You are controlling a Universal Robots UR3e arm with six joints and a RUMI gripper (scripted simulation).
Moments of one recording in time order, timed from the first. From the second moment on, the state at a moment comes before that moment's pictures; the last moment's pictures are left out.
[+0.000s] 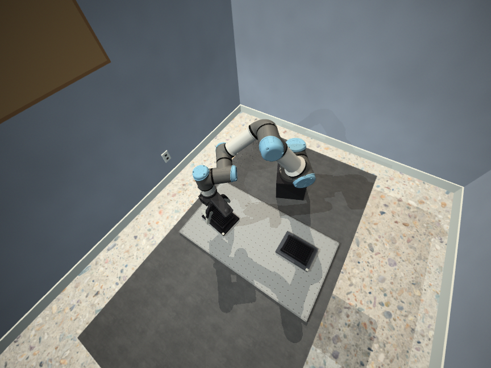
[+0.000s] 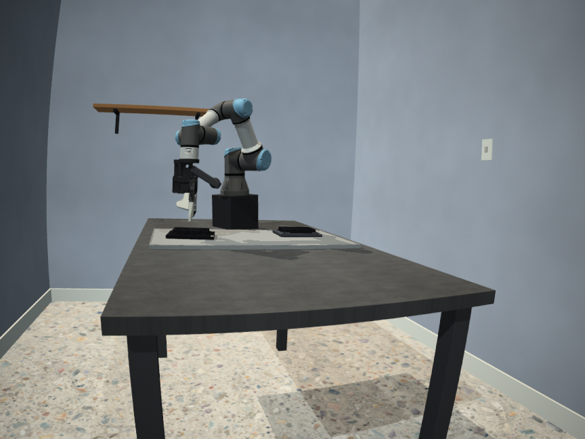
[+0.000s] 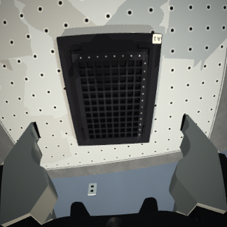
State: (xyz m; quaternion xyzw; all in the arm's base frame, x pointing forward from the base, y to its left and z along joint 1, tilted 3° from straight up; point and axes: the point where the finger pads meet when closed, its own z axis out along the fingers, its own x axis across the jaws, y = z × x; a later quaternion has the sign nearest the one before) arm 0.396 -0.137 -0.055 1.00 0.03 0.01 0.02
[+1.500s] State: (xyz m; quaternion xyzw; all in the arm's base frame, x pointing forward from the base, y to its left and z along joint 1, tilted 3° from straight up) arm 0.400 -0.141 -0.085 1.00 0.03 0.02 0.03
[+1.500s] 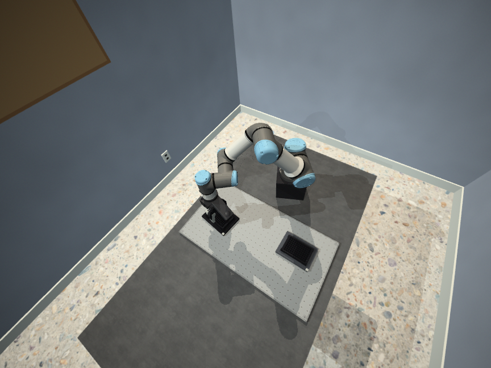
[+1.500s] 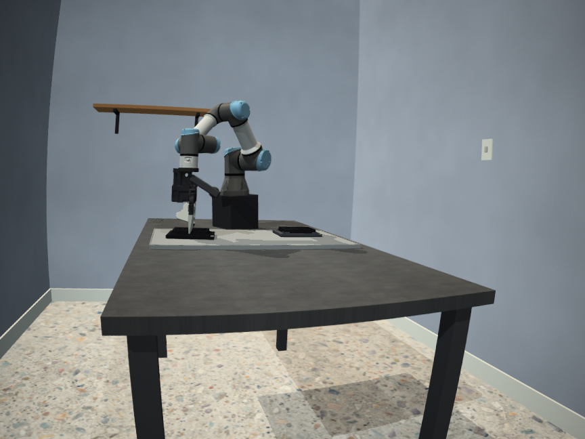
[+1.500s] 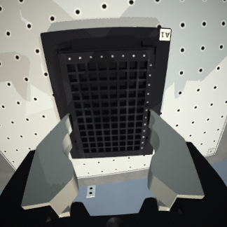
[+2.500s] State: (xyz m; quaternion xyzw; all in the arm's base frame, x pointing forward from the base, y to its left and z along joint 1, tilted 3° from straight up) arm 0.400 -0.141 -0.085 1.00 0.03 0.02 0.03
